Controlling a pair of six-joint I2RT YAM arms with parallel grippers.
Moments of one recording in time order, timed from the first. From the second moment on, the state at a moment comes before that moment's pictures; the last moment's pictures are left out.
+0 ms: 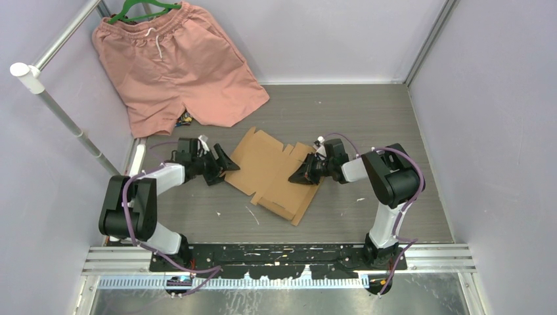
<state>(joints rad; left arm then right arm) -0.11 1.52 0.66 -0.06 0.50 -0.71 0.35 1.86 0.68 0.36 -0.73 0.89</state>
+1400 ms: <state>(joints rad) -0.11 1.56 0.61 0.44 0.83 -0.83 0.35 1.89 0.76 0.24 -0.77 0.80</state>
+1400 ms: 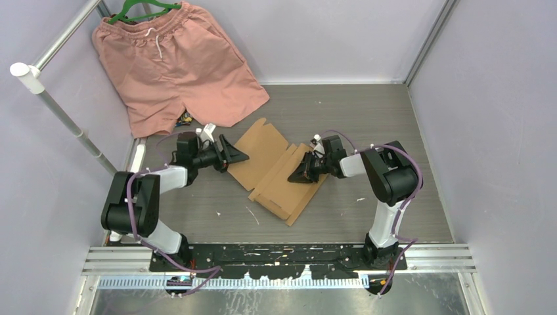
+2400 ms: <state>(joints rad) -0.28 1.40 0.85 -0.24 0.48 -0.47 0.37 1.89 0.84 0.09 -0.73 0.76</state>
